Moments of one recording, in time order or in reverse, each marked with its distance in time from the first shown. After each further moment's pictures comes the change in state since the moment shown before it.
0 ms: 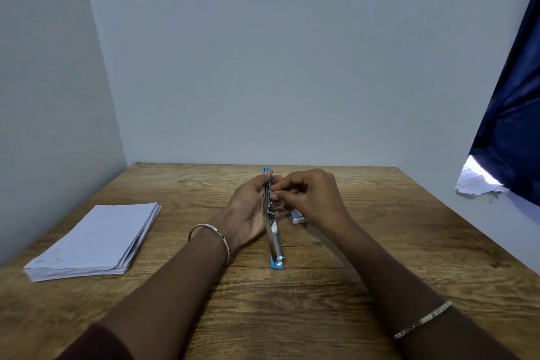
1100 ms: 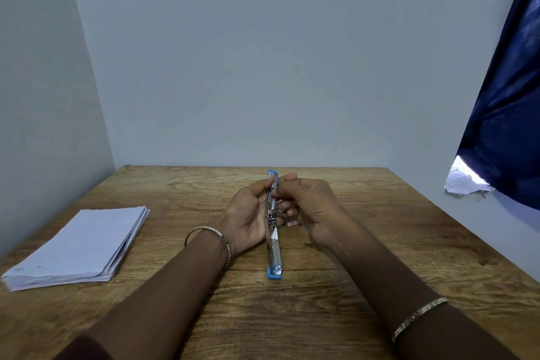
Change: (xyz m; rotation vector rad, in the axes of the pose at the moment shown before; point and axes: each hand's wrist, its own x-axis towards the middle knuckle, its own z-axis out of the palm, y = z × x) left_hand -0.007 -0.008 0.017 0.036 -0.142 -0.076; right_hand 0.003 0.002 0.003 0.556 0.087 0.631
